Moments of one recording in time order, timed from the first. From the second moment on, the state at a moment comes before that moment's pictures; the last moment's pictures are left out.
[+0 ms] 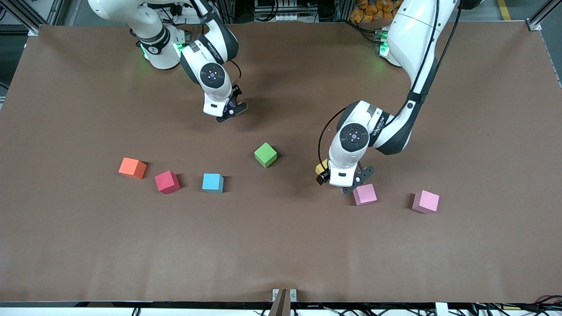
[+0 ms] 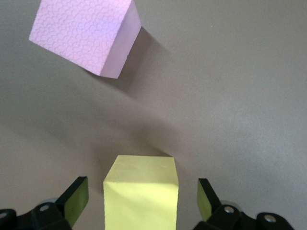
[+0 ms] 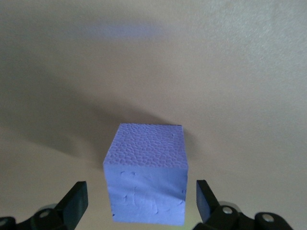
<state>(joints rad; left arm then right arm) -0.52 0.63 -0.04 -1.69 0.00 2.30 -1.22 0.81 0.20 -0.06 -2.44 0.18 2.30 0.08</state>
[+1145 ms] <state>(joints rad) -0.56 0.69 -0.04 -1.69 0.00 2.32 -1.23 0.98 0.23 -0.05 -2.27 0.37 2.31 0.46</state>
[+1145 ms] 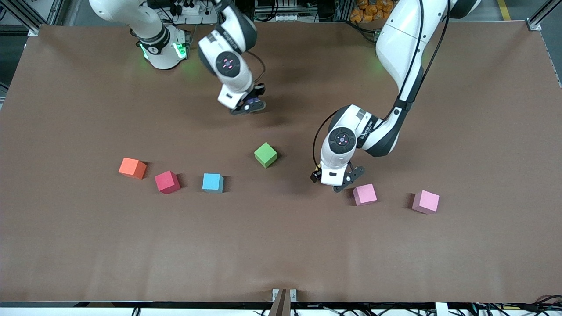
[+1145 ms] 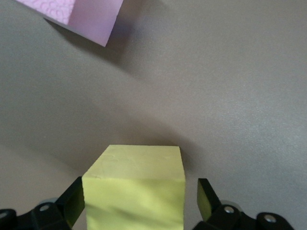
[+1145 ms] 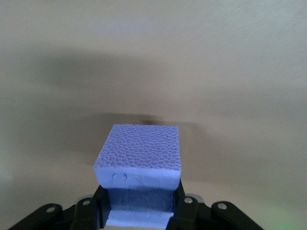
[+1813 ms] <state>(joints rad) -0.56 0.69 -0.04 -1.68 0.02 2.32 -1.23 1.06 0.38 -0.05 -2.13 0.37 2.34 0.59</state>
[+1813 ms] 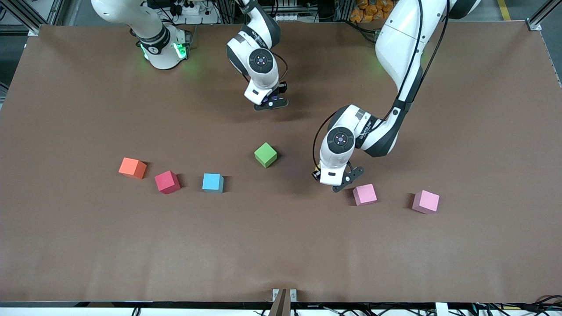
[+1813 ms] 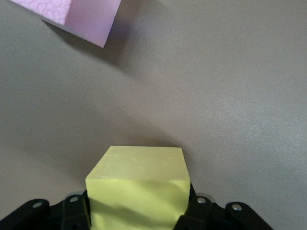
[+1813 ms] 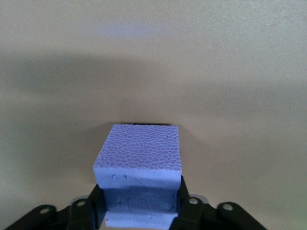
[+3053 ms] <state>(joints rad) -0.64 0.59 -0.17 -1.71 0.03 2.20 -1.26 0.52 0.18 -0.08 -2.01 0.23 1.93 0.16</state>
